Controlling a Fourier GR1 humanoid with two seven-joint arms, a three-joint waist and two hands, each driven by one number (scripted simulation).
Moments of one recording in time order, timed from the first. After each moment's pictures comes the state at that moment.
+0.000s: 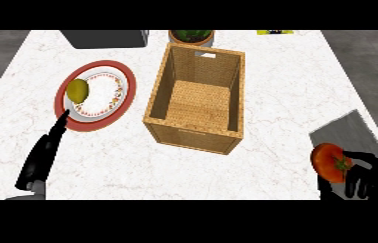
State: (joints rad) left arm 0.01 0.26 0.11 -1.41 -0.31 0.00 0.24; right arm 0.40 -0.39 0.17 -2.02 1.04 -0.53 0.37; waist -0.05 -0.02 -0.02
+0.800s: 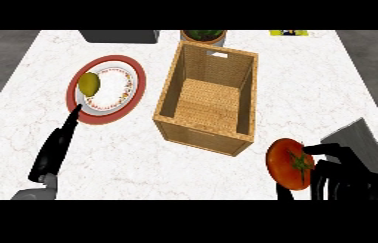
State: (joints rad) left arm -0.03 0.23 0.07 -1.41 -0.32 -0.01 0.25; right arm 0.07 -0.22 0.50 -2.39 1.23 0.09 0.92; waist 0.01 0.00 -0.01
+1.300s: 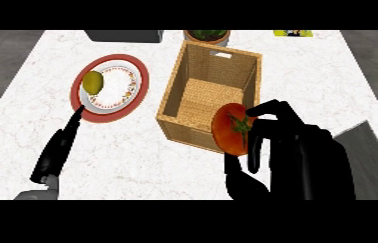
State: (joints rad) left arm -0.02 0.23 0.06 -1.42 -0.33 -0.02 0.24; right arm -0.42 -0.03 0.57 -2.20 1.24 0.28 1.10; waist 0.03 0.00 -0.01
